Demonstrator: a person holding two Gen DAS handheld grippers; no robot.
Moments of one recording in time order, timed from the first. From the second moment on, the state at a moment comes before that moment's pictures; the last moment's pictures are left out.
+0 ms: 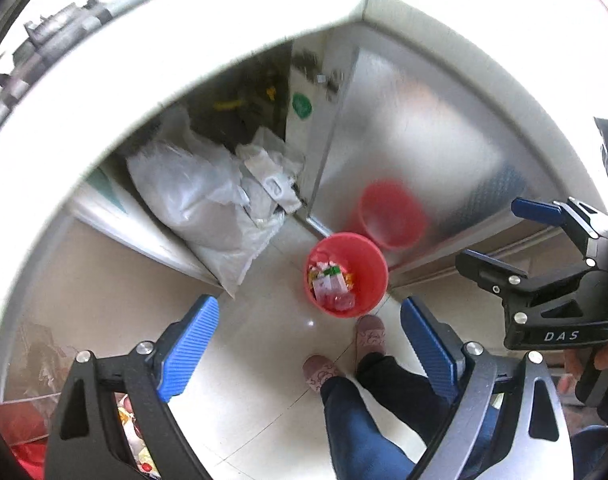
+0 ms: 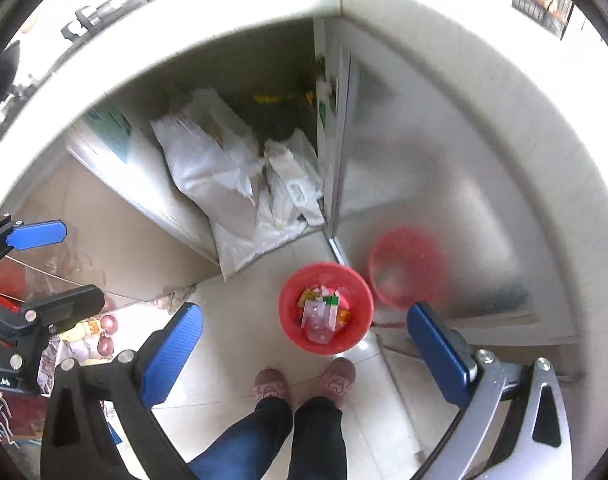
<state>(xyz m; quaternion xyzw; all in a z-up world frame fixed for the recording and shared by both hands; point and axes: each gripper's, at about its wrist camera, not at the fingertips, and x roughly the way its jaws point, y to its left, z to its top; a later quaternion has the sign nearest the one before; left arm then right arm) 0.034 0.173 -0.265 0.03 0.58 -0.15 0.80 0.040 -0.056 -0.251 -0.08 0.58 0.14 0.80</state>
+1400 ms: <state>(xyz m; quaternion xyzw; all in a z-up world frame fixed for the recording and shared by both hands) 0.170 0.096 -0.020 0.08 0.44 -0.15 0.88 0.154 -0.115 -0.022 -0.05 0.43 0.17 0.88</state>
